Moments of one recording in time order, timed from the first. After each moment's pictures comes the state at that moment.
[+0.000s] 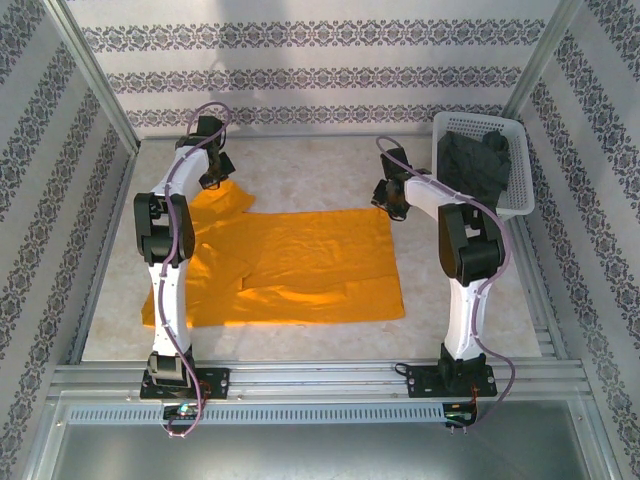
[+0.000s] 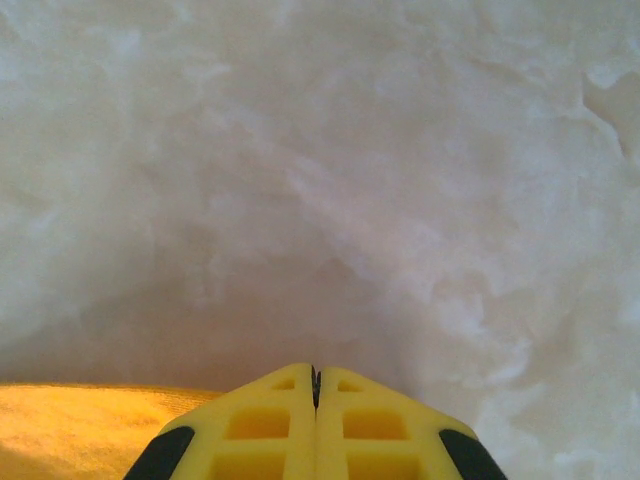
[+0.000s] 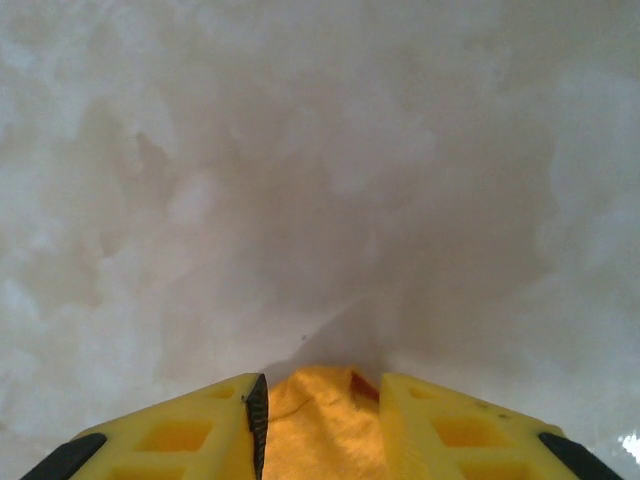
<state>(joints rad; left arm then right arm) 0.00 2.36 2.09 -0.86 -0.09 -0.57 0.21 2.10 1.50 -0.53 0.01 0.74</state>
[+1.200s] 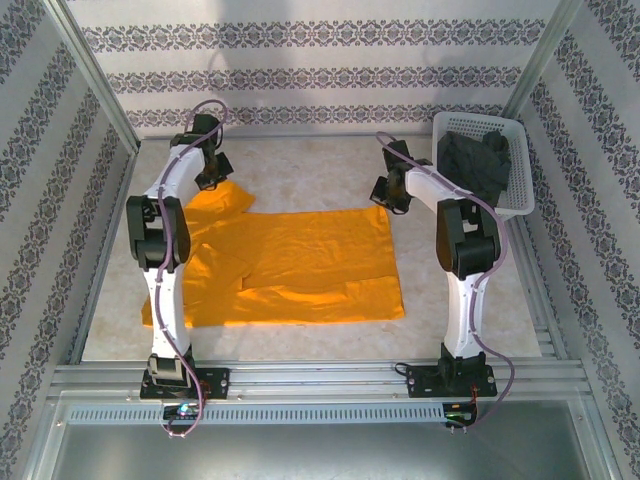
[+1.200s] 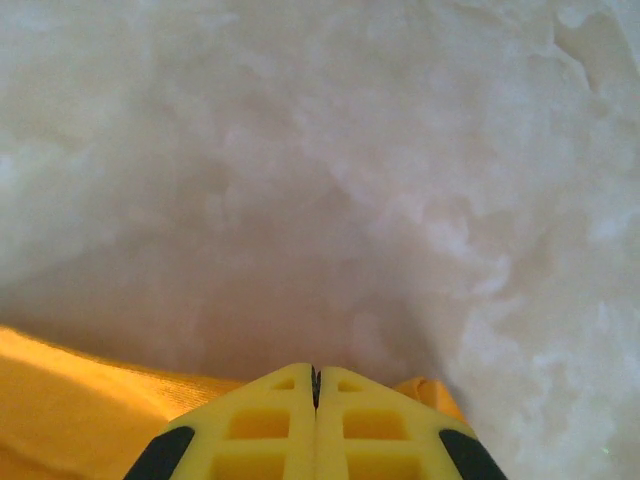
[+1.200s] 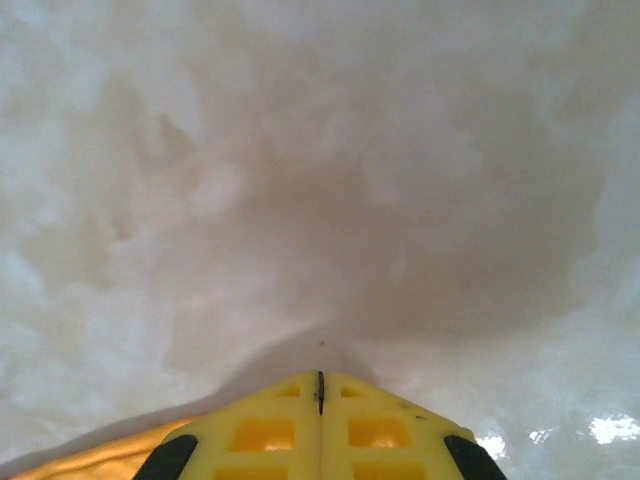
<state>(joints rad) 0.00 2.23 2.00 -0.91 -0.05 -0.55 0.19 2.14 1.63 -0.66 -0.06 0.62</state>
